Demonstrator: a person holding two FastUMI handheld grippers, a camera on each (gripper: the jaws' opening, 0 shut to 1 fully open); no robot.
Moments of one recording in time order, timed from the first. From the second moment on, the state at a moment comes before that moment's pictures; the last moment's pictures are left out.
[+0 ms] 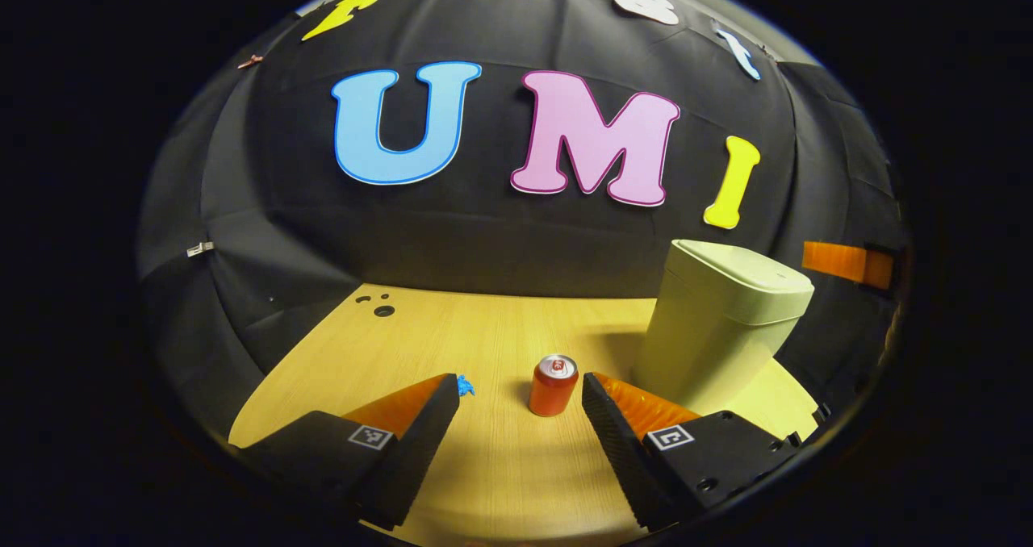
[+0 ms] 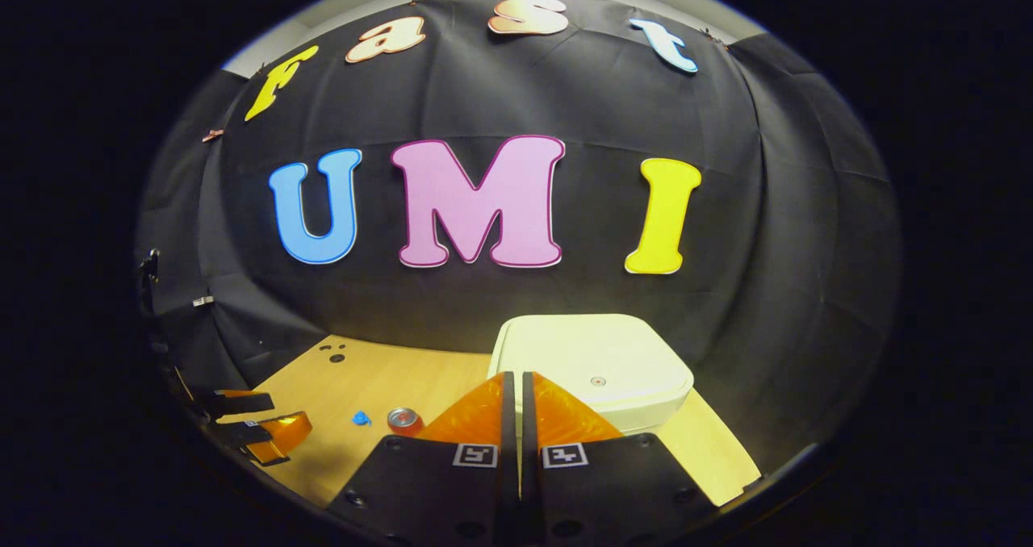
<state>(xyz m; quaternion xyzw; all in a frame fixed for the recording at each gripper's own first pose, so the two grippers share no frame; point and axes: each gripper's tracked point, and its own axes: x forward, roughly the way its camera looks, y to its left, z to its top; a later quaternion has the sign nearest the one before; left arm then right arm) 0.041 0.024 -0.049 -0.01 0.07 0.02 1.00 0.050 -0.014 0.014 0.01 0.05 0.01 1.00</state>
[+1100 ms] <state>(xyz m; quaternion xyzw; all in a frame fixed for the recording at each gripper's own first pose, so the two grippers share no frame) 0.043 0.029 -0.061 -0.01 0.09 0.03 1.00 0.117 -0.072 -0.033 0.00 0.13 -0.03 0.99</state>
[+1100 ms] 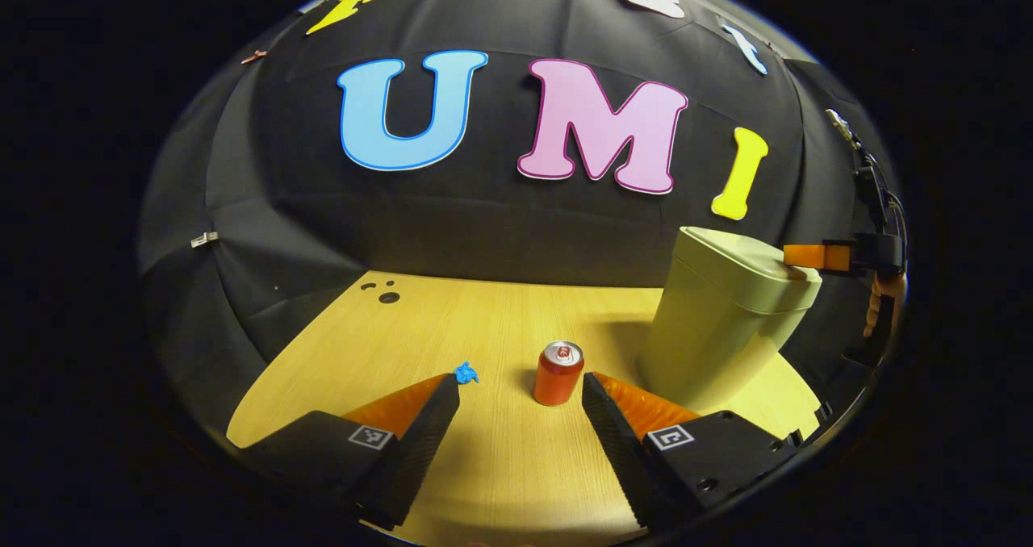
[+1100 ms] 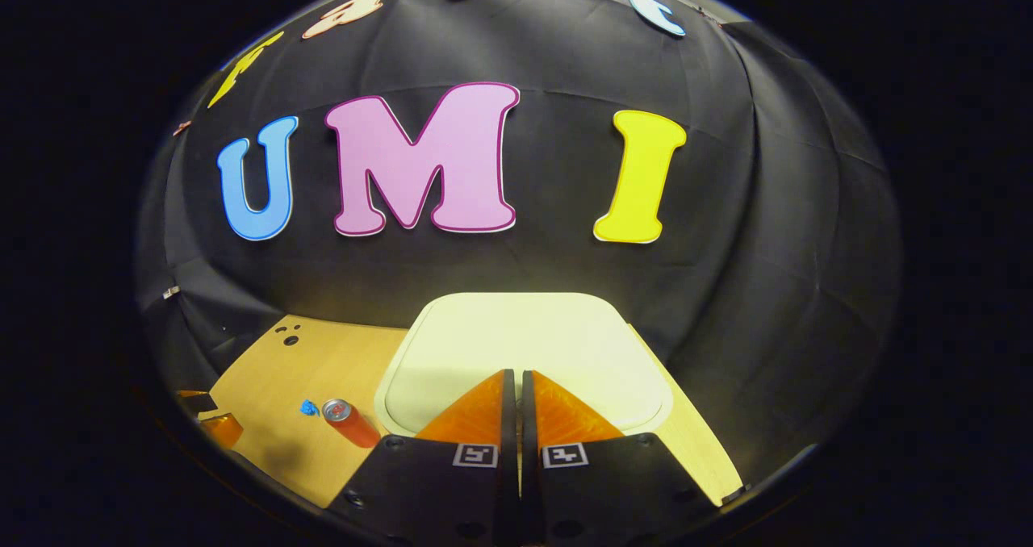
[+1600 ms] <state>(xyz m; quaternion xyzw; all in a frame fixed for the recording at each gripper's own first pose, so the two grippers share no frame) 0.044 0.028 -0.066 -0.01 0.10 0.03 0.99 0.117 -0.070 -0.029 0.01 0.11 -0.03 0.99</state>
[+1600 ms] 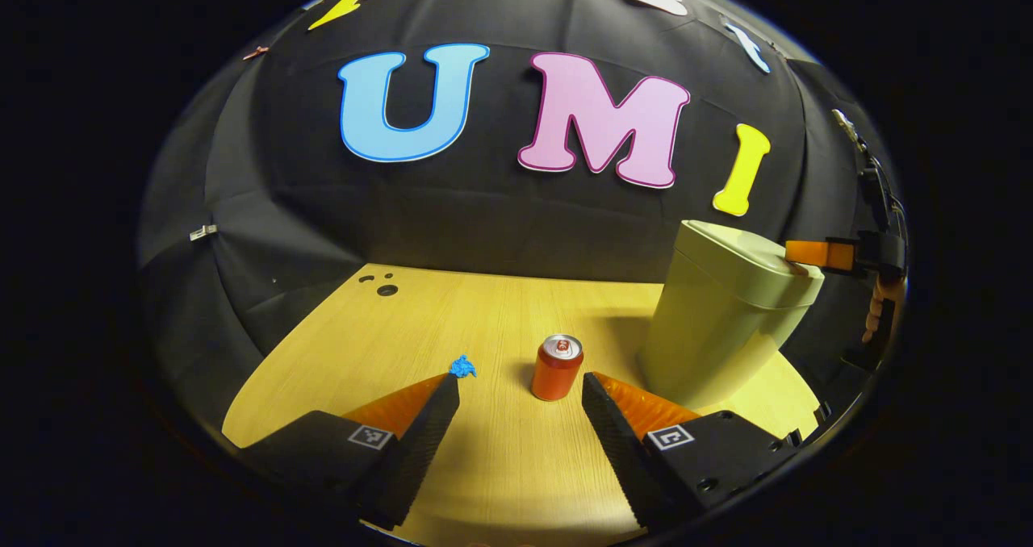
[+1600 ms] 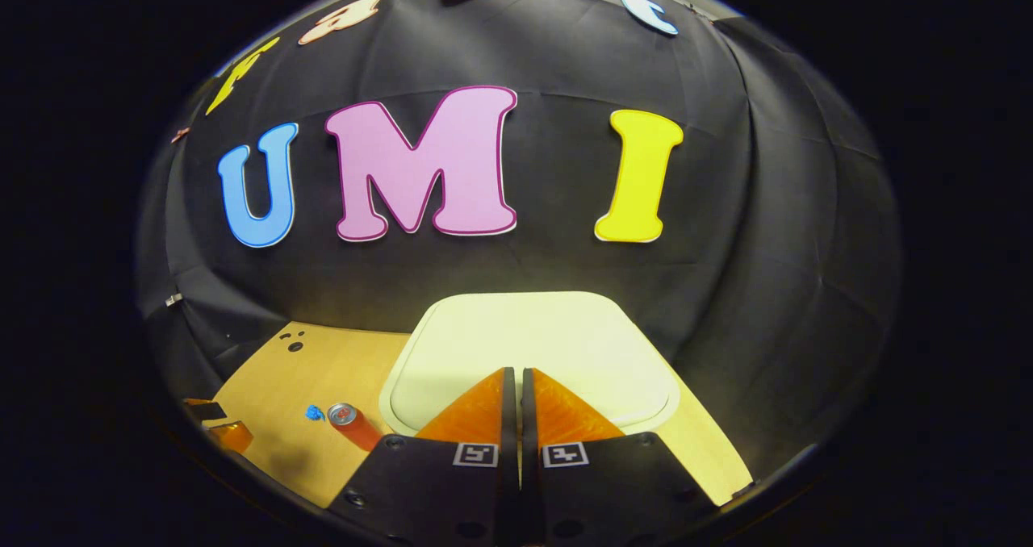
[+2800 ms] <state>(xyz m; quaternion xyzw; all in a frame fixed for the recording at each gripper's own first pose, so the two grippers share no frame) 0.022 0.090 -0.060 0.00 0.07 0.07 1.00 0.041 -0.057 0.000 0.04 0.09 -0.03 0.99</state>
